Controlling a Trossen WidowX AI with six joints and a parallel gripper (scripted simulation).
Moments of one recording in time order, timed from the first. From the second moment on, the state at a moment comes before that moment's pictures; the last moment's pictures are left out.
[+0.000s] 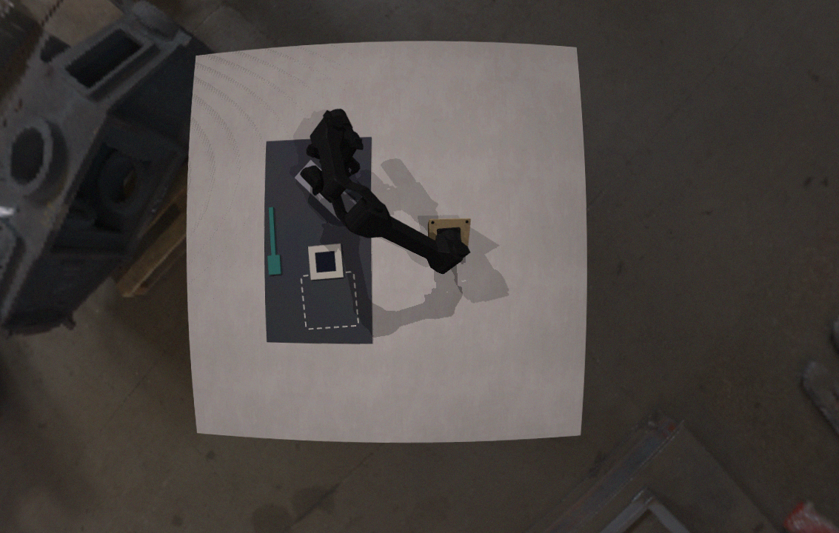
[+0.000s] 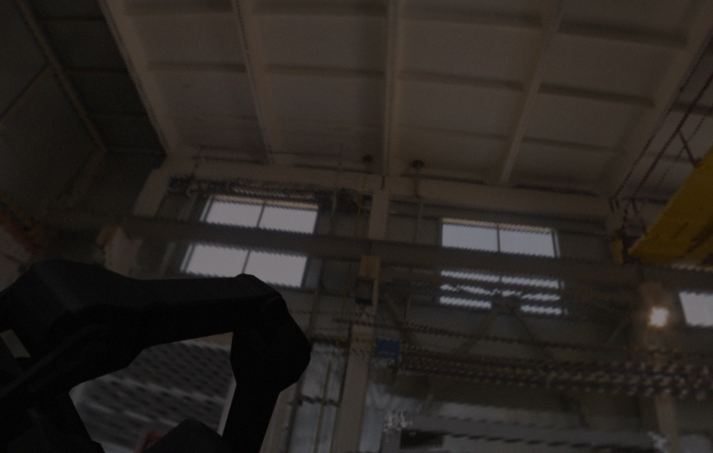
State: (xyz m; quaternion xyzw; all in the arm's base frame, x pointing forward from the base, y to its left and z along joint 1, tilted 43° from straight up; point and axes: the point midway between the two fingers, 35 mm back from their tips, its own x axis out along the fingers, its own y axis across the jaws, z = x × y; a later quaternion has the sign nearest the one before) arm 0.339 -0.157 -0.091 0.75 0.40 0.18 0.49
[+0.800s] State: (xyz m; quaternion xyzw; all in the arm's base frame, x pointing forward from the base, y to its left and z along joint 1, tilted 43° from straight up) arm 0.353 -0.135 -0.094 0.75 0.41 0.19 0.49
